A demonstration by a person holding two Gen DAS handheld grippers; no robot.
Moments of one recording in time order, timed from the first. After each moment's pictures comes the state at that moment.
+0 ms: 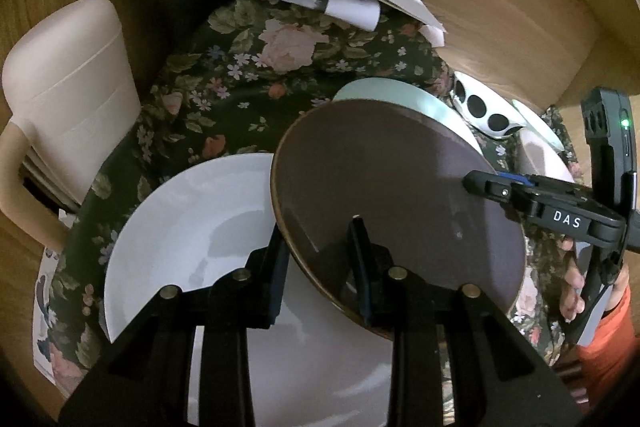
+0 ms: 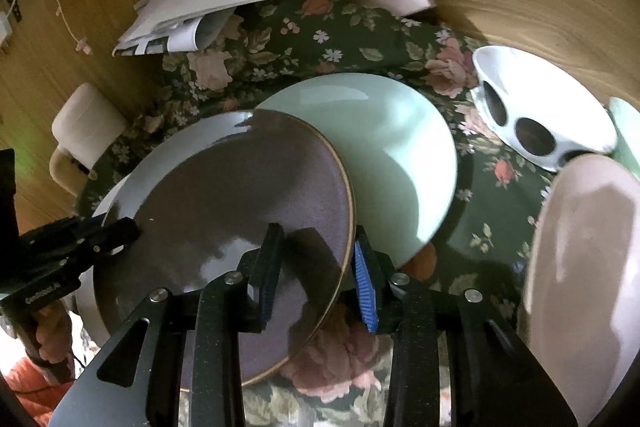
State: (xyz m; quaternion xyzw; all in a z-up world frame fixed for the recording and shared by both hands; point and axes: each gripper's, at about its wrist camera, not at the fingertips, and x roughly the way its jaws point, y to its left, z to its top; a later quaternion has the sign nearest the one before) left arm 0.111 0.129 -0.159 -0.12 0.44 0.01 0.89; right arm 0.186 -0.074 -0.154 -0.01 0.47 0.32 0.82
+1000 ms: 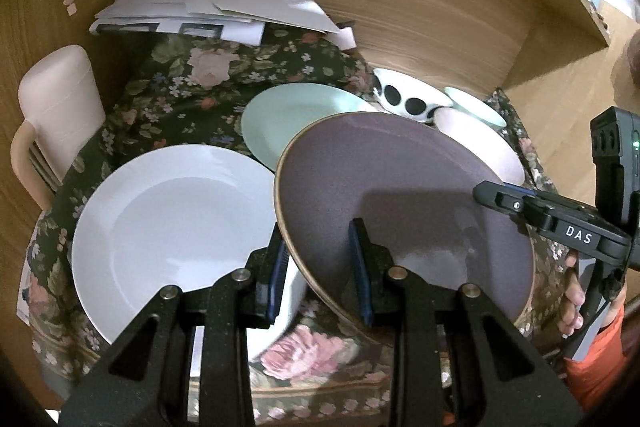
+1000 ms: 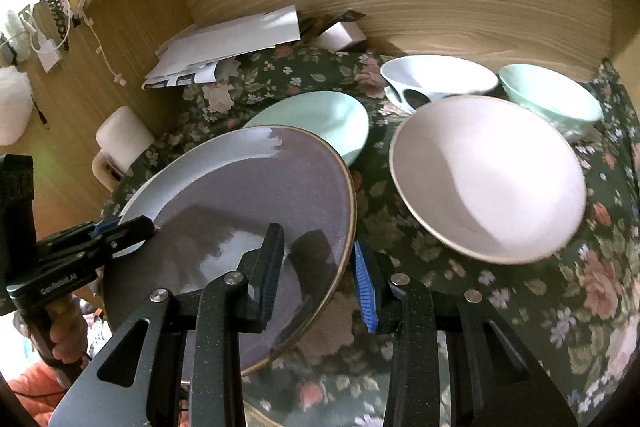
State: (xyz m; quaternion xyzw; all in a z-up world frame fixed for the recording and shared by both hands) left arm 0.057 0.053 -0.131 -0.09 0.40 -0.04 0.91; right arm 0.104 -0.162 -0.118 0.04 0.42 0.29 0.86
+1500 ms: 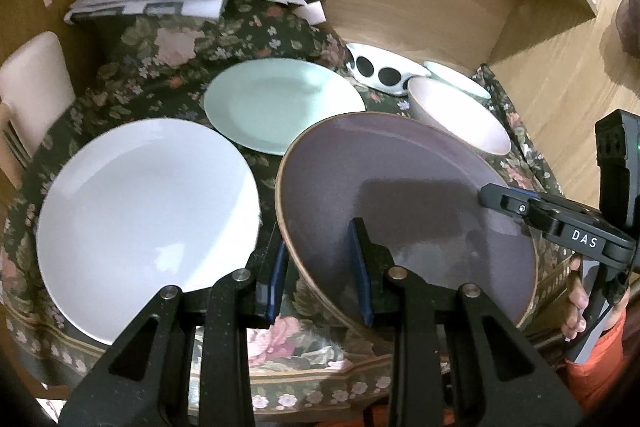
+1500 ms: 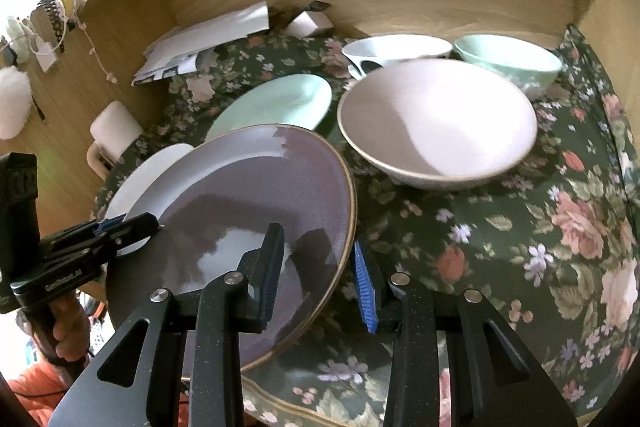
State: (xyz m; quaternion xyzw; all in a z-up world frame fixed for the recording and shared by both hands) left arm 0.054 0.021 -0.154 -0.08 0.41 -0.06 0.91; right arm 0.087 -0.199 -0.136 0.06 0.43 0.26 0.86
